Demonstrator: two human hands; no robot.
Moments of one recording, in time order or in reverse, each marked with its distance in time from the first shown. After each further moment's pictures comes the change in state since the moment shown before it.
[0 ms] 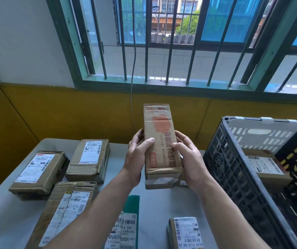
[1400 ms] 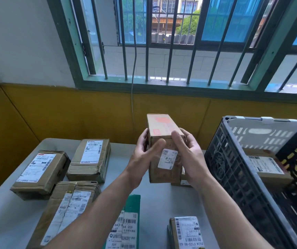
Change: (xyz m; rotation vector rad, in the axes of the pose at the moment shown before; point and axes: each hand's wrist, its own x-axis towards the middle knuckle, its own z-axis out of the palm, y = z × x) left_hand -0.010 0.000 0.001 0.114 -0.172 0.056; right_hand -0.007 -0.009 0.009 -0.044 0.067 -0.100
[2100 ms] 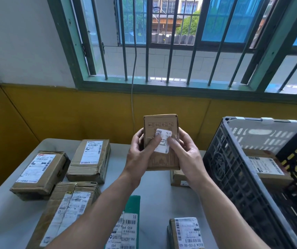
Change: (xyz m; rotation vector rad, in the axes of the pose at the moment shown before) left_hand 0.005 -0.004 0.001 -0.066 0.172 0.046; right_hand 0.001 0.004 0.001 -0.006 -0.062 -0.027
